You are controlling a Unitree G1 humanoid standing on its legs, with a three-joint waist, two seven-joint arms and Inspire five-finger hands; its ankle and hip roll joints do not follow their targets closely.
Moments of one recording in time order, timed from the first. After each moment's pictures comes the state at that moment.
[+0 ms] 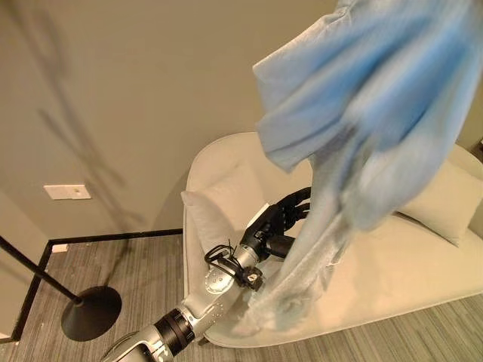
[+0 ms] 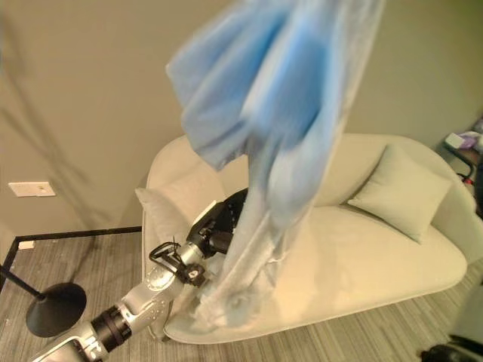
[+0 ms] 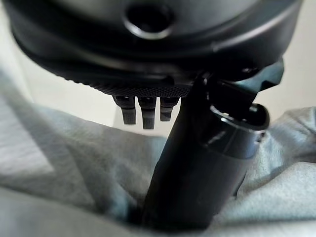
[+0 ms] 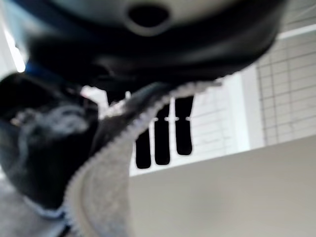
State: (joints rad) left arm -0.37 0.27 -0.83 0.26 -0.76 -0.33 0.00; right arm -1.99 -1.00 0.89 0.89 0.12 -0.22 -0.62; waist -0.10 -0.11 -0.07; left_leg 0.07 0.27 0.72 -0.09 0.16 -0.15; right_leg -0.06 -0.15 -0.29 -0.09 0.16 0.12
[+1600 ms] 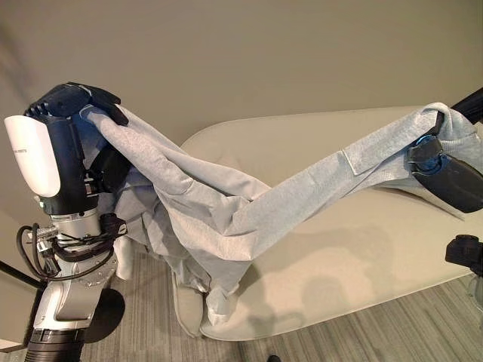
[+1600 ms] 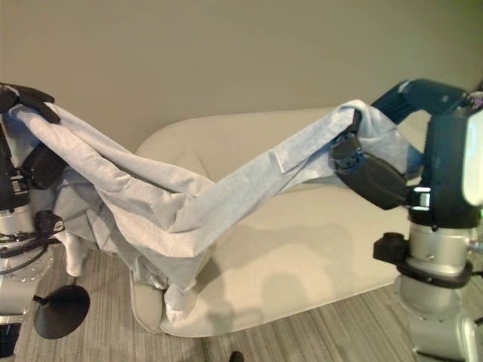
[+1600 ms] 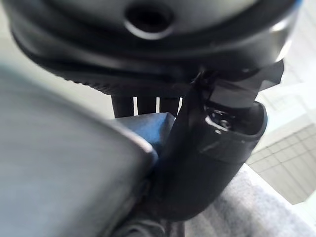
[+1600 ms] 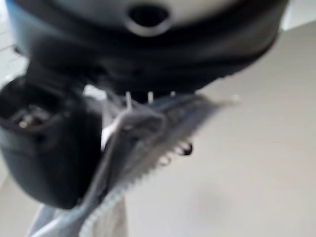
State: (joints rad) left arm -0.10 0.62 0.16 -0.21 0.51 -0.37 0.73; right arm 0.14 -0.70 -0.46 -0.45 -0.27 -0.39 -0.39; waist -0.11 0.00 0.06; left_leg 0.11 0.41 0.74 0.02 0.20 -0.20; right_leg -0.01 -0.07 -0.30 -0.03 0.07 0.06
